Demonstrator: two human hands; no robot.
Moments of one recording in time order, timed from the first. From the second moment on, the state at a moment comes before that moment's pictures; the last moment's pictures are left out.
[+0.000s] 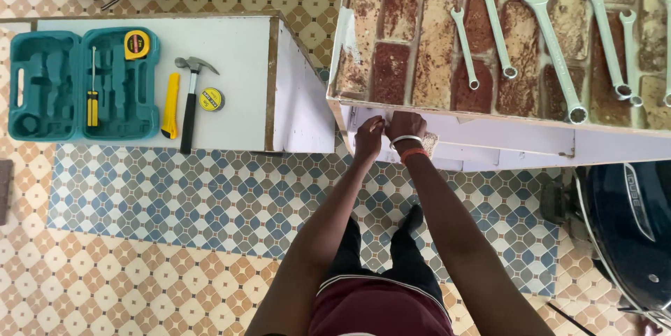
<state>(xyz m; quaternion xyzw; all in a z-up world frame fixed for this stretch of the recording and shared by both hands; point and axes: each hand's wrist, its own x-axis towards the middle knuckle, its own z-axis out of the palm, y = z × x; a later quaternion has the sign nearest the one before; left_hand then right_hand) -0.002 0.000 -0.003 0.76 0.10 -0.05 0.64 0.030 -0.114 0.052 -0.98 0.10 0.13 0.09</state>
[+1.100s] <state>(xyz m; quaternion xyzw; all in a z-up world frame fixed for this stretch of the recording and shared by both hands) -0.178 -0.071 0.164 0.25 0.19 -0.32 0.89 -0.227 -0.202 0.258 -0.92 -0.17 -0.09 0.35</state>
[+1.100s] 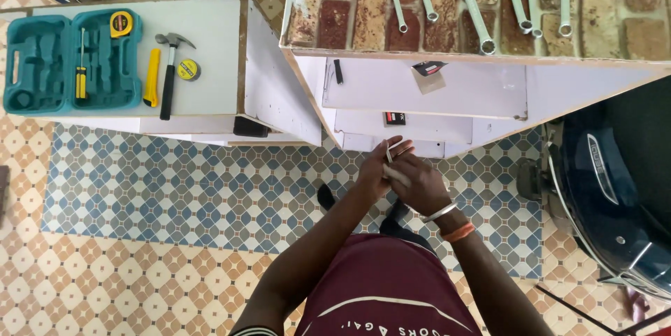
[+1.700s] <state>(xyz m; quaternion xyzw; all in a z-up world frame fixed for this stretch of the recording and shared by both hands) -0.177 -0.103 0.195 0.24 0.21 -0.22 0.92 -0.234 -0.249 0.245 -0.90 -0.17 -0.14 0.38</state>
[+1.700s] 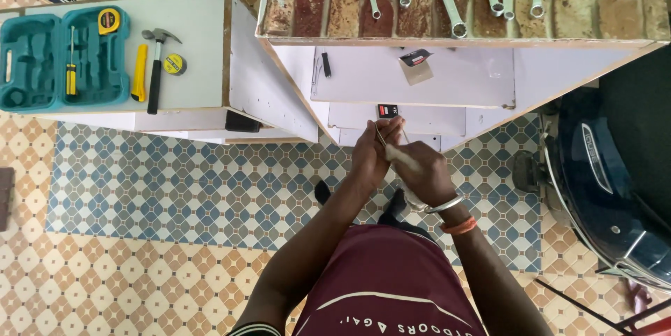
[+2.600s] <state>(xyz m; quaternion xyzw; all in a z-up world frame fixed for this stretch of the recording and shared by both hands) -0.148 -0.251 0.325 0.29 -0.07 -0.23 0.93 -0.247 -0.347 0.379 -0.84 0.09 -0.20 0.50</state>
